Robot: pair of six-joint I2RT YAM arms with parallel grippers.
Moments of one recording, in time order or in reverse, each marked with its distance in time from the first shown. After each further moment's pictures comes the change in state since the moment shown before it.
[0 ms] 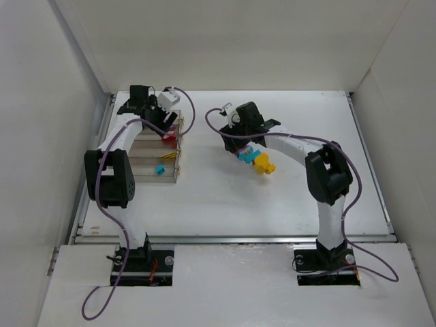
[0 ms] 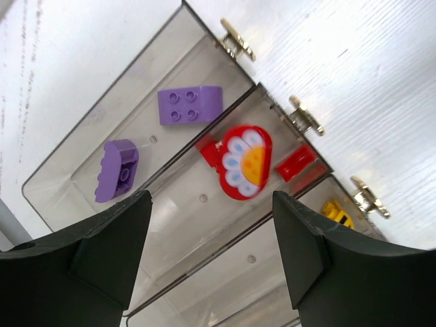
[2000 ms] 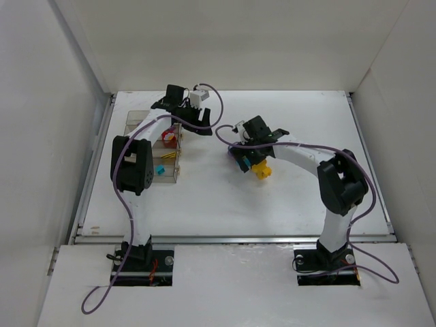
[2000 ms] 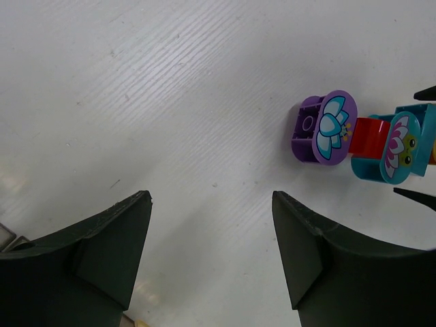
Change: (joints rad) left arm -0.211 0.224 0.187 -0.011 0.302 -0.523; right arm 0.012 -0.169 -0.215 -0.188 0.170 0.059
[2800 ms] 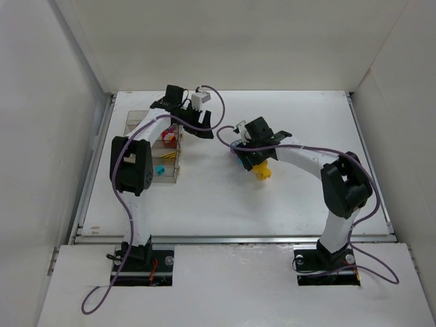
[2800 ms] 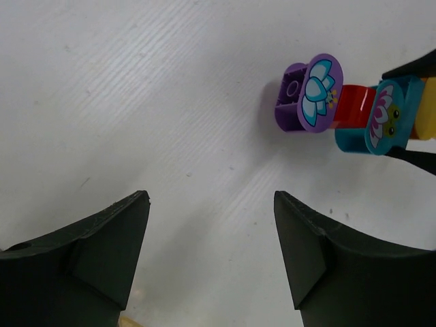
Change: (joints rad) left arm 0.000 -0.011 0.002 -0.052 0.064 0.055; right arm 0.000 0.002 -0.032 0.037 0.014 -0.018
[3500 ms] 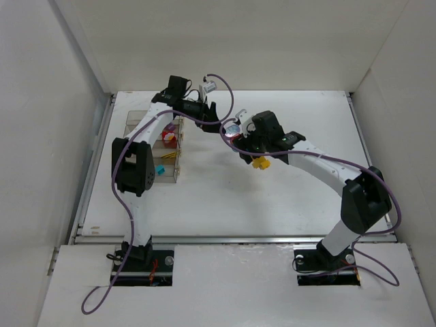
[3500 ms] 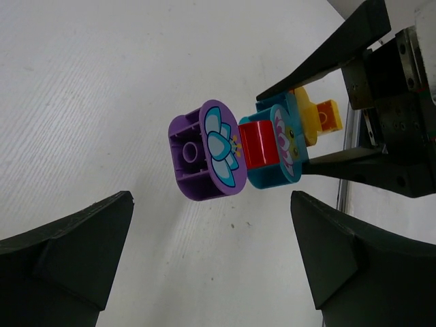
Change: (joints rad) left arm -0.026 0.000 0.135 -0.090 0.430 0.022; right arm 0.016 -0.214 -0.053 0.111 -0.067 -0.082
